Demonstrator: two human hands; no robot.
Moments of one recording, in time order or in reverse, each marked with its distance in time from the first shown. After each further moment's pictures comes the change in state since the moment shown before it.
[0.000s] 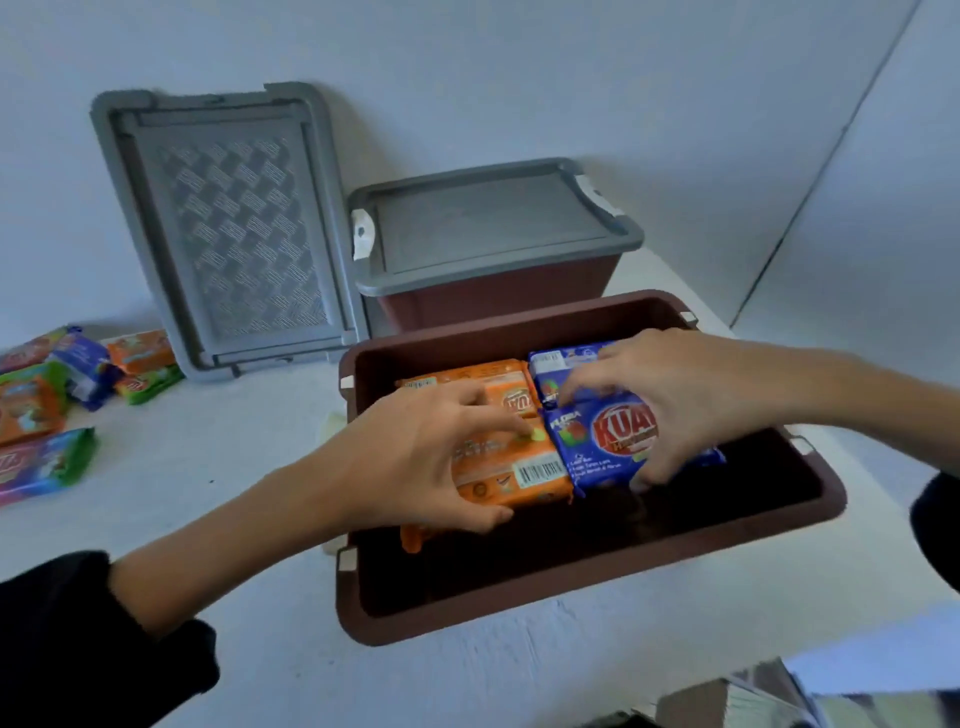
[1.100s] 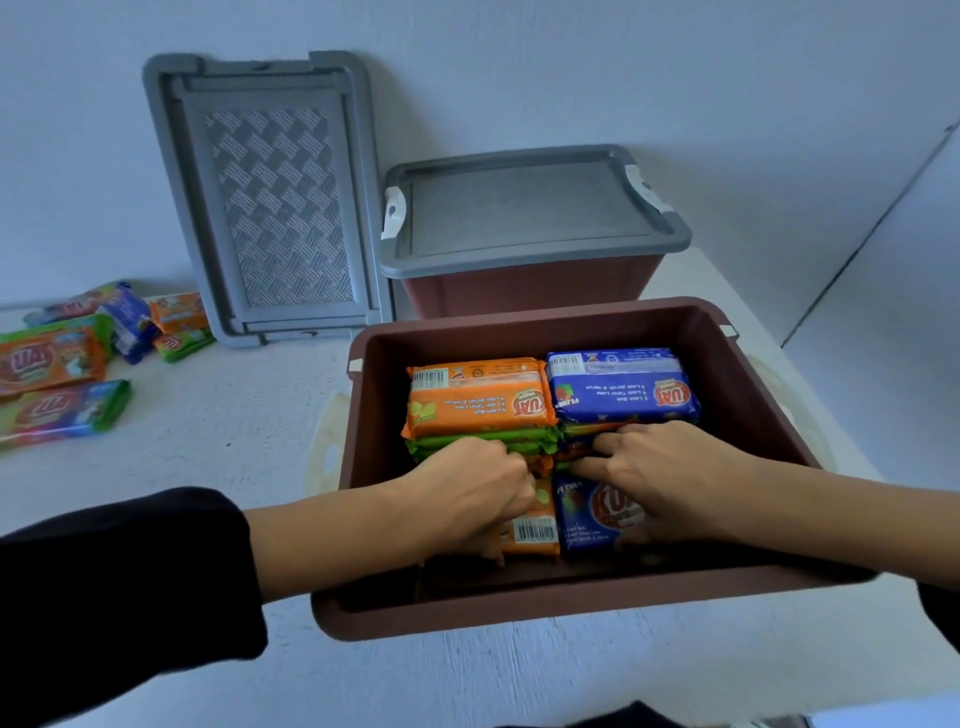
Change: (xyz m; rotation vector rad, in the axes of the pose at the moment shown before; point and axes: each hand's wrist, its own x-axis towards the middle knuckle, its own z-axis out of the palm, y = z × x) left_hand 0.038 0.017 0.055 0.512 -0.360 0.077; right_hand 0.021 -0.002 0.059 -0.311 -0.071 -0.133
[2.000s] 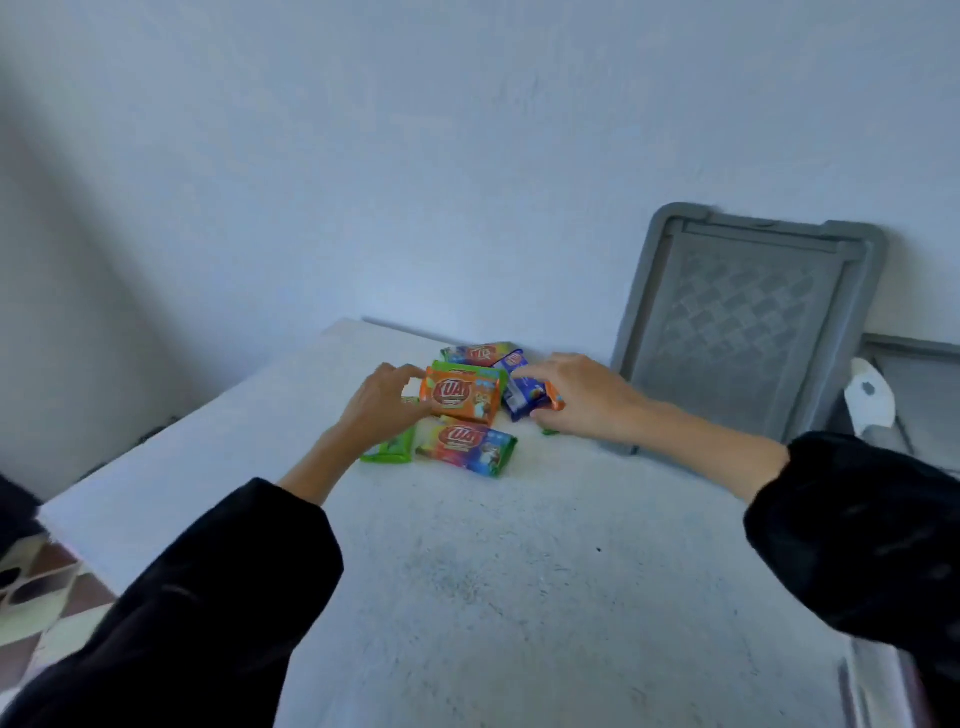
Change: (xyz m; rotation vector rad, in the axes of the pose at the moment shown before) left_hand -0.331 -0.226 0.178 -0.819 0.505 -1.488; right_hand 0.305 -0.181 -0.227 0.356 0.524 -0.378
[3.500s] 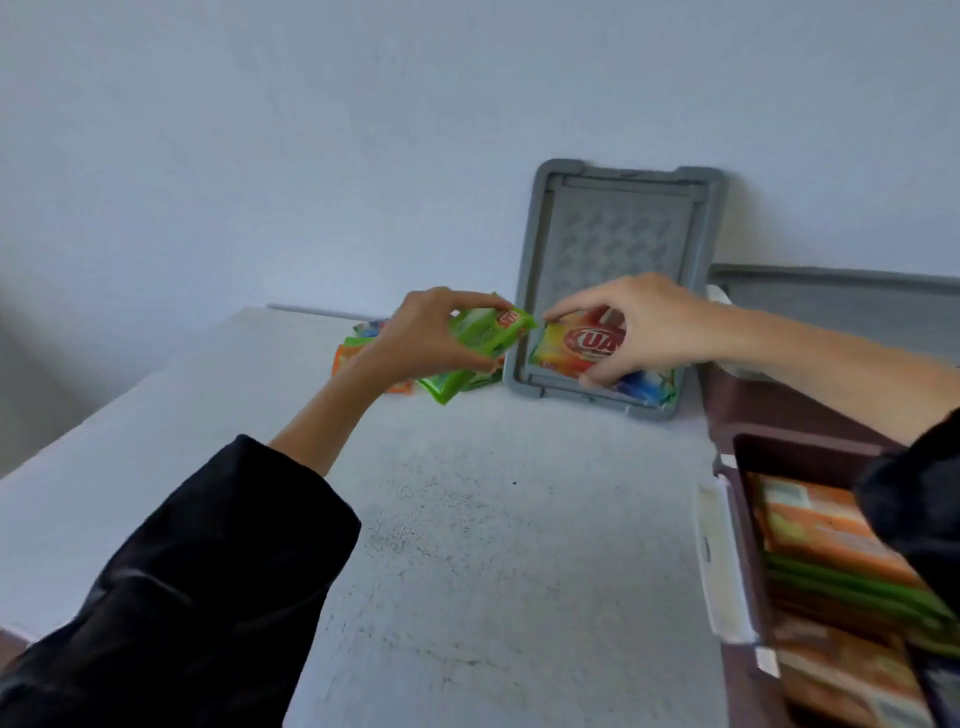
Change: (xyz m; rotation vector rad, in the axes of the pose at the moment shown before) left_hand -0.047 0.148 -0.010 -0.120 -0.129 0.472; right_hand -0.123 0.019 -0.085 0.041 -0.043 0.245
